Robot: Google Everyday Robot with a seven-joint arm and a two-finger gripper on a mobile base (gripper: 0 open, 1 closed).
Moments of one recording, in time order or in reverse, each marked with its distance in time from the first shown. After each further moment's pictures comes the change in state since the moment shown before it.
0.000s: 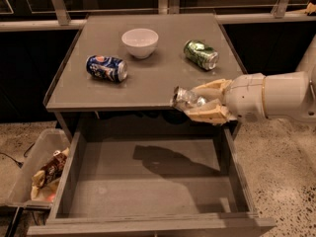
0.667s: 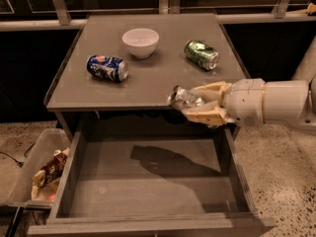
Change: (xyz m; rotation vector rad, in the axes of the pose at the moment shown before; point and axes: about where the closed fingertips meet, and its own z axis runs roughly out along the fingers) arm -0.002 0.004 0.007 0.003 -0.081 0.052
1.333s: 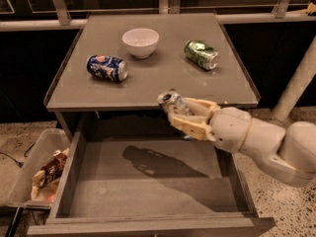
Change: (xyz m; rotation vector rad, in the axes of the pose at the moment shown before) arm 0.010 0.018 0.030 0.084 -0.381 0.238
